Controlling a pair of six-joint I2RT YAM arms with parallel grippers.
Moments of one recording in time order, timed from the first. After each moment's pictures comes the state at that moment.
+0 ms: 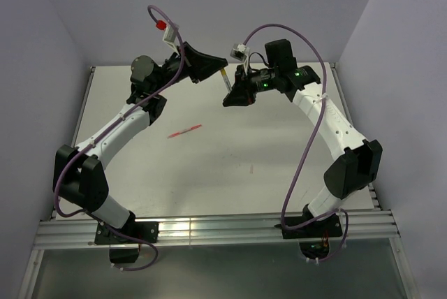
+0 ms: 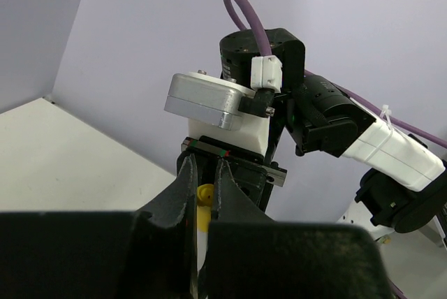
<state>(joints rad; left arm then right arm) -0.47 1.56 1.30 0.70 0.74 -0.87 0.39 1.61 1.66 -0.69 -0.99 -0.20</state>
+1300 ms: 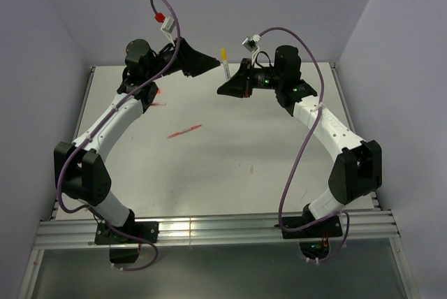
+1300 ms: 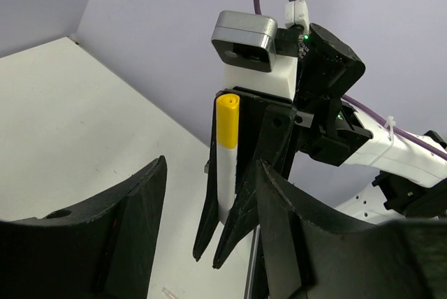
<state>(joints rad) -0.36 1.61 1.44 0.40 0.85 -0.81 0.36 1.55 1.35 0.06 -1.03 0.45</state>
